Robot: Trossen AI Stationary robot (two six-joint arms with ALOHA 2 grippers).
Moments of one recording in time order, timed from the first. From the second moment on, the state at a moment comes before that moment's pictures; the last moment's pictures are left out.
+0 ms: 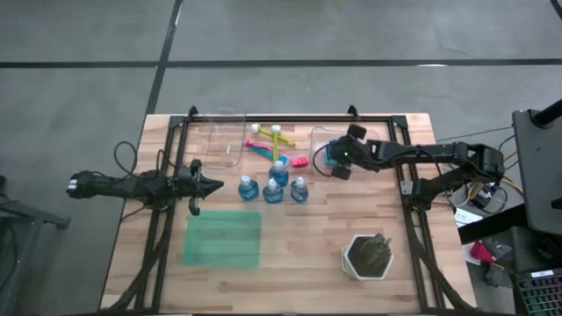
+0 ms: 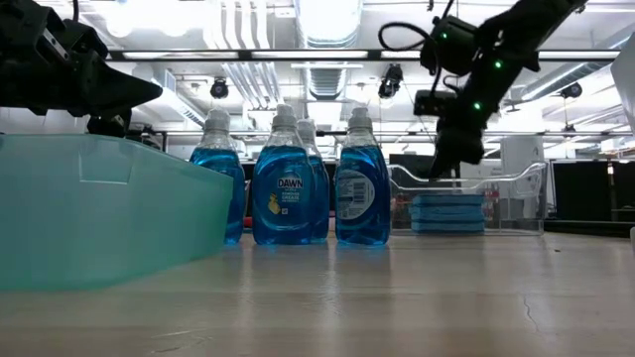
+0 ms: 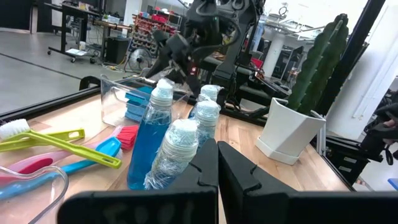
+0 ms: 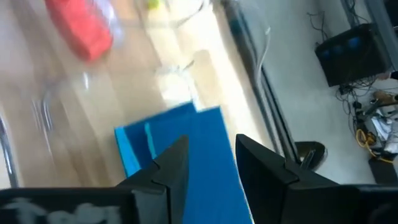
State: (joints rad) left arm -0.11 0.10 0.01 0.05 -0.23 -0.27; right arm -0.31 1.33 0.75 -0.34 0.50 -0.19
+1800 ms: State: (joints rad) left arm -0.11 0.10 0.01 0.05 -0.23 -0.27; right arm 0.06 1.44 0.99 -0.25 0.27 0.30
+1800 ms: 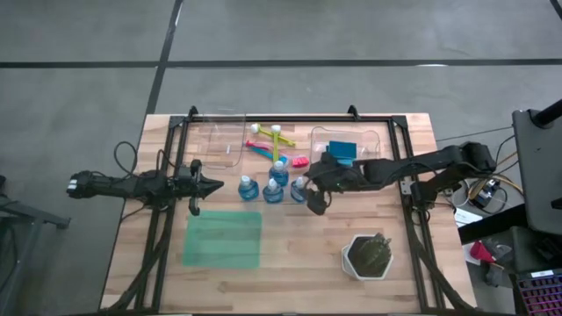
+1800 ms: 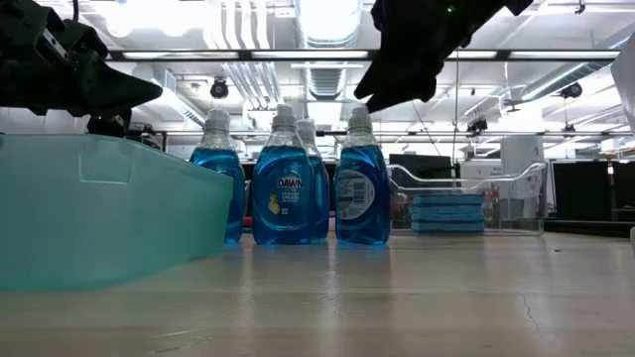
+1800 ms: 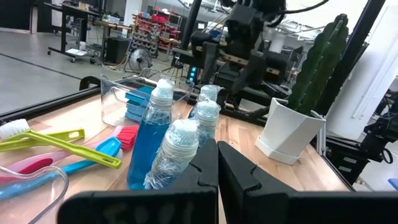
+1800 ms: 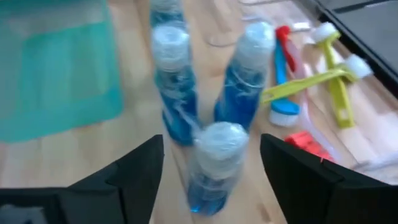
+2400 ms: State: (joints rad) left arm -0.11 0.10 0.01 0.05 -0.23 -0.27; right arm 0.07 1.57 0.99 -0.21 0.34 0.31
